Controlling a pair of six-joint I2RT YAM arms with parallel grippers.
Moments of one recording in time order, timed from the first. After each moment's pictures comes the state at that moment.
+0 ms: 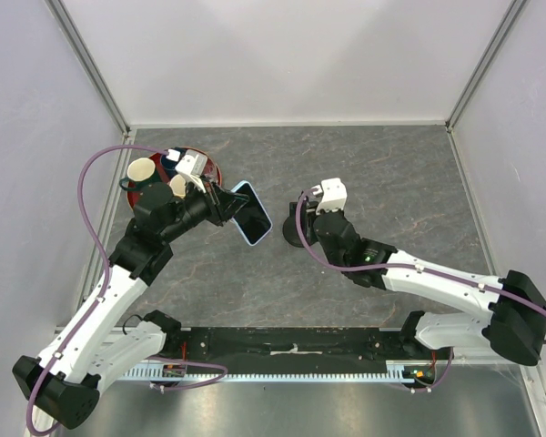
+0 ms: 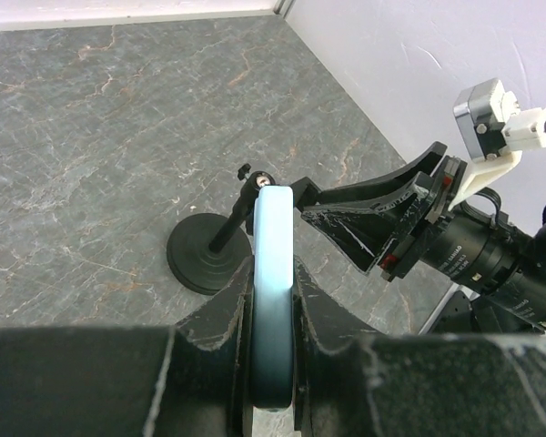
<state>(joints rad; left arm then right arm) -0.47 0.86 0.88 -0.13 0.33 -0.40 0.98 1.21 0.79 0.04 0.73 0.30</state>
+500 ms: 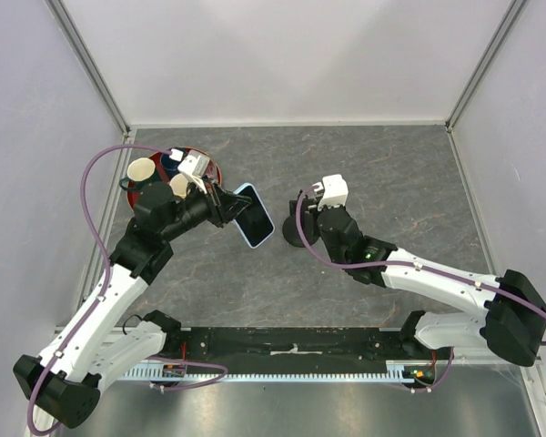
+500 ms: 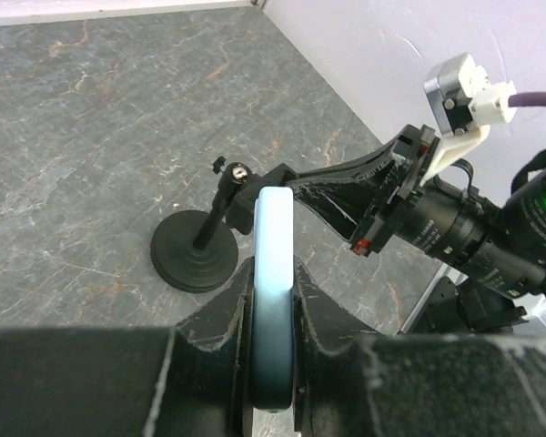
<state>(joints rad) -0.46 0.86 0.88 -0.13 0.38 -0.40 0.94 1.23 0.78 0.11 0.72 0.23</state>
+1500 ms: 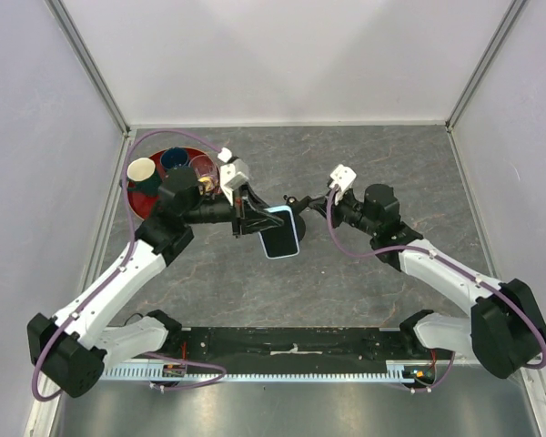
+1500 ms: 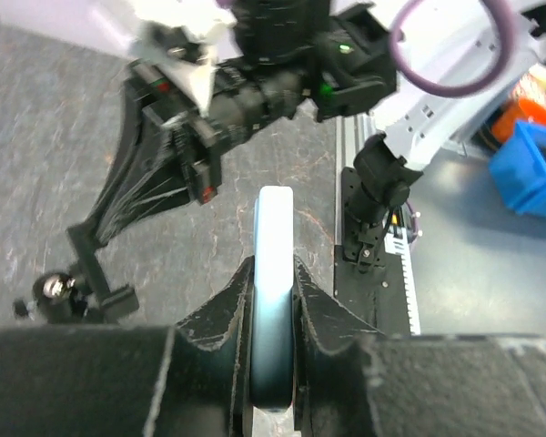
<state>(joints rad) -0.52 1.04 0.92 0.05 0.91 -0.19 0.53 1.20 0.66 0.33 -0.31 -0.12</state>
